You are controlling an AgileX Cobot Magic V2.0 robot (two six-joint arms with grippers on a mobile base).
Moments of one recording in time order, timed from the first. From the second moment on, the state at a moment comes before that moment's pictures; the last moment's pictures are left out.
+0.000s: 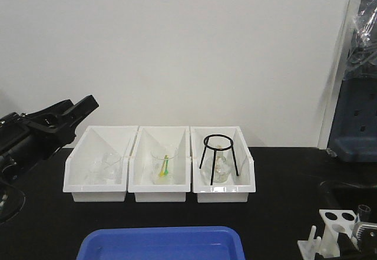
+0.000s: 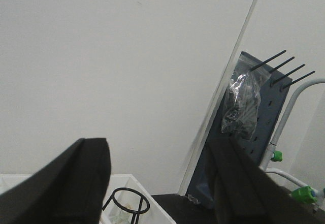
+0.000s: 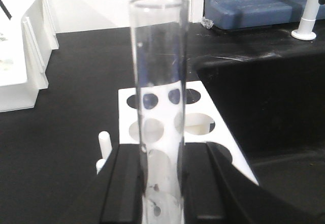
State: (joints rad) left arm -0.16 1.42 -0.87 0.59 -0.80 -0.94; right arm 0.14 1.63 -0.35 0.36 -0.94 -0.12
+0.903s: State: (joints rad) left arm -0.16 1.42 -0.87 0.59 -0.80 -0.94; right arm 0.14 1.34 -0.36 0.32 -0.85 -0.28
